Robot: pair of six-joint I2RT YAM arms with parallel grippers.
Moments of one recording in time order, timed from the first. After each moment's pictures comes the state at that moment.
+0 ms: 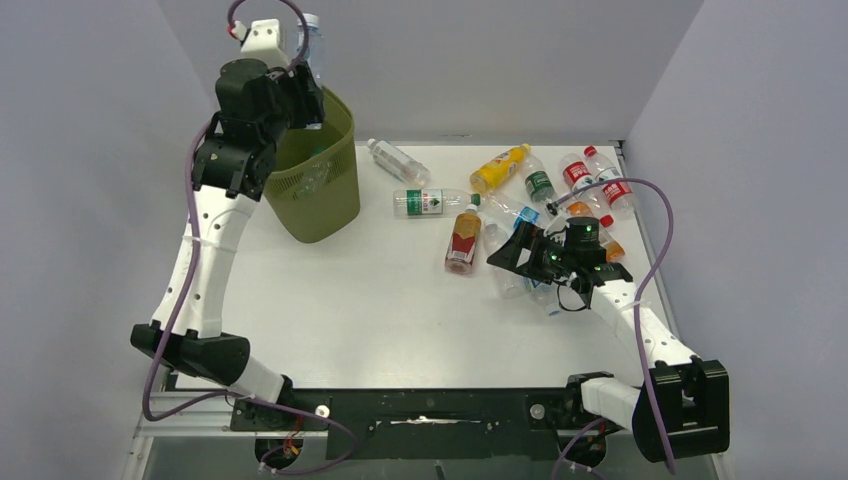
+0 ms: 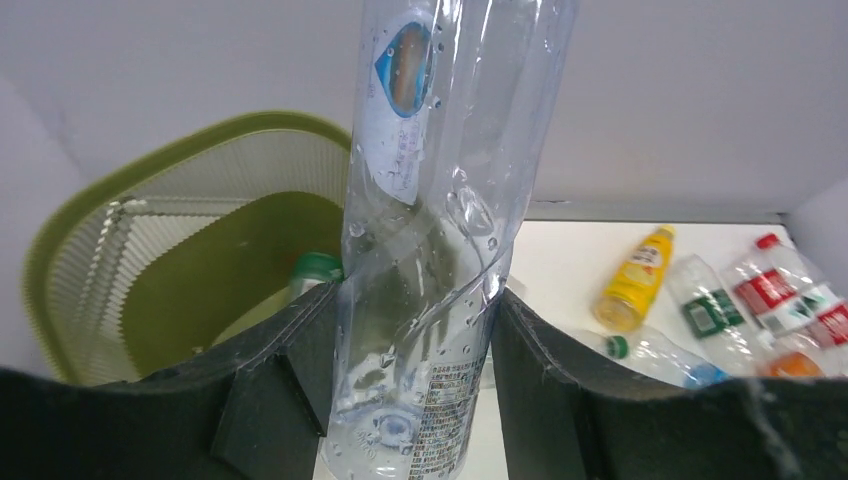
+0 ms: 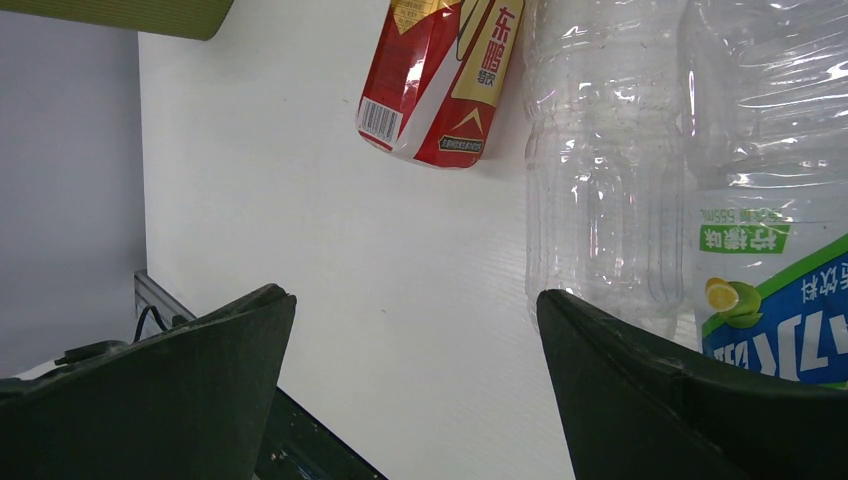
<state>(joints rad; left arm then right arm) -0.30 1.53 1.95 -0.58 -0.16 -0.22 0.13 1.13 0.67 -0.25 -0.54 0.51</state>
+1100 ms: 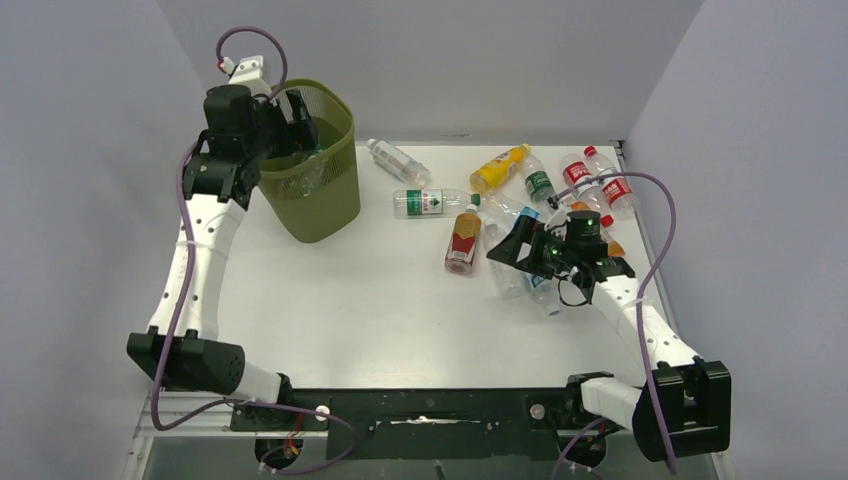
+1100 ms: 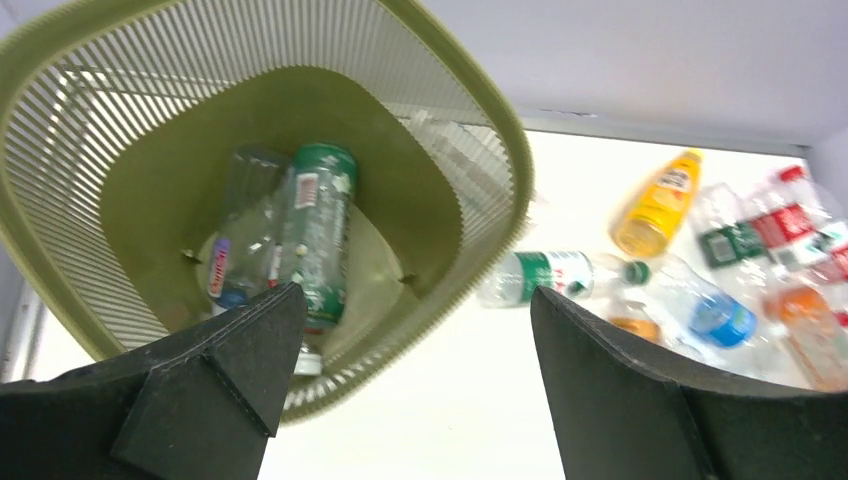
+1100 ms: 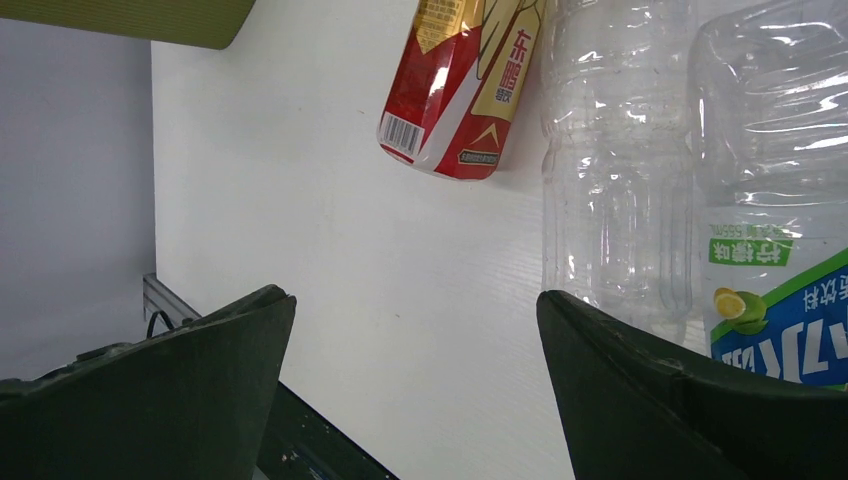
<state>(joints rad) -0.11 1.49 1.75 -0.61 0.00 -0.26 0.13 1.14 0.71 -0.29 -0.53 0.51</state>
